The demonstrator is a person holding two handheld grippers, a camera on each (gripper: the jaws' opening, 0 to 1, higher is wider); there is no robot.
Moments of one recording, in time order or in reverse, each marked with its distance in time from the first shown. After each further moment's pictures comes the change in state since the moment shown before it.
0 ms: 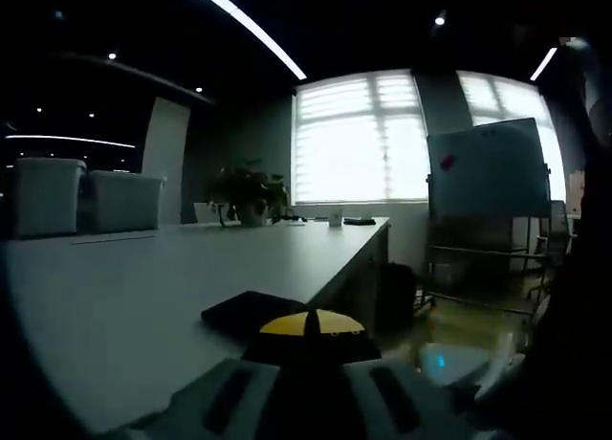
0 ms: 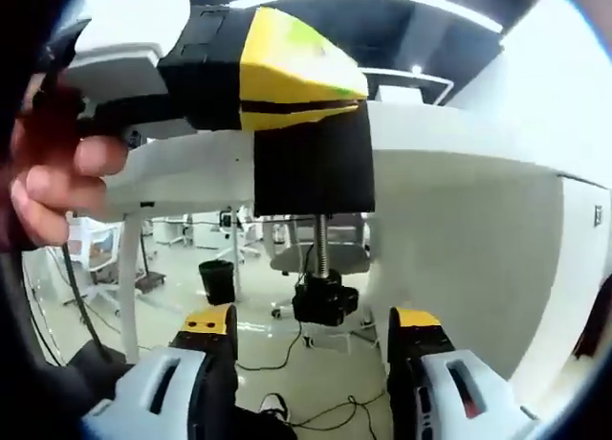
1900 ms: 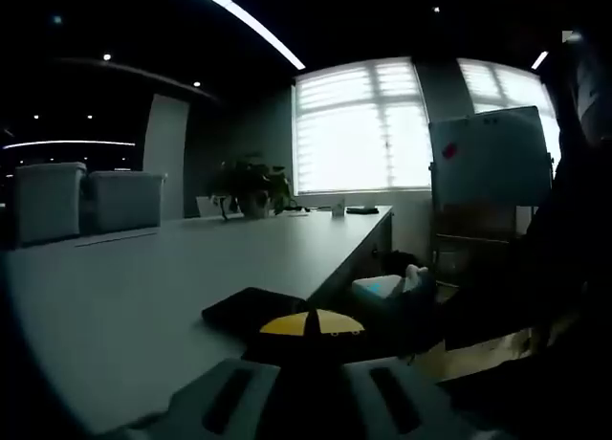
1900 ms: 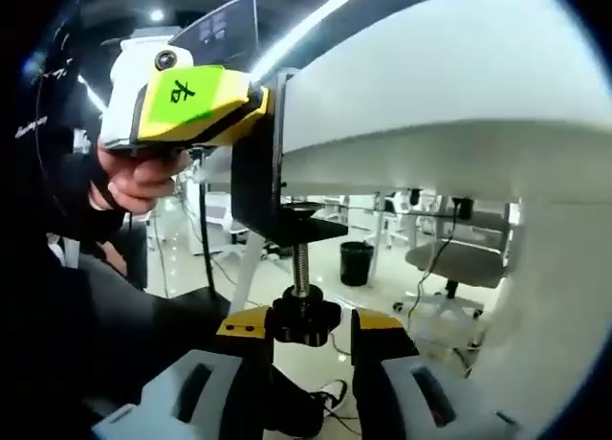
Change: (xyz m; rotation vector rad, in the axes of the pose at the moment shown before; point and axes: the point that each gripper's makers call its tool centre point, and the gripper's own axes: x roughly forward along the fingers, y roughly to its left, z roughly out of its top) left arm 0.001 0.001 -0.004 0.023 0.053 0.021; right arm 0.007 0.005 0.010 -0.068 0.016 0.656
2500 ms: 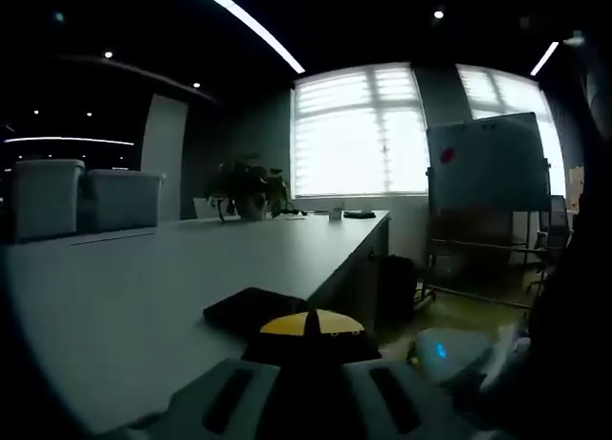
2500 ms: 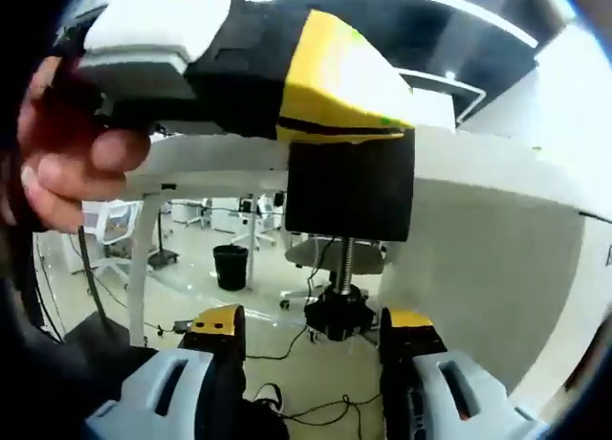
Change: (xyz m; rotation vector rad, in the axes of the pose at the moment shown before) left arm -0.005 -0.003 0.003 -0.008 -0.019 -0.019; right arm 0.000 0.005 -0.005 -0.039 0.059 -0.556
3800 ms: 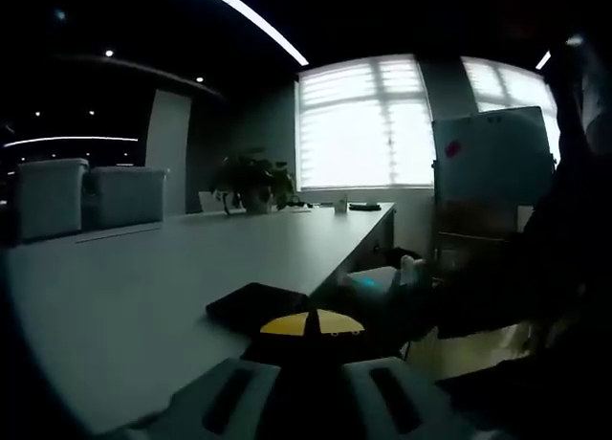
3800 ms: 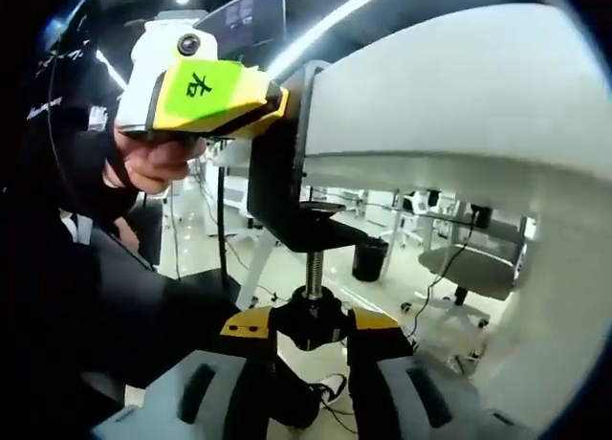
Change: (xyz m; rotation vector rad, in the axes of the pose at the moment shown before) left arm 0.001 0.001 -0.001 0.001 0.041 0.028; right arm 0.002 0.009 0.004 -0.101 -0.015 0.712
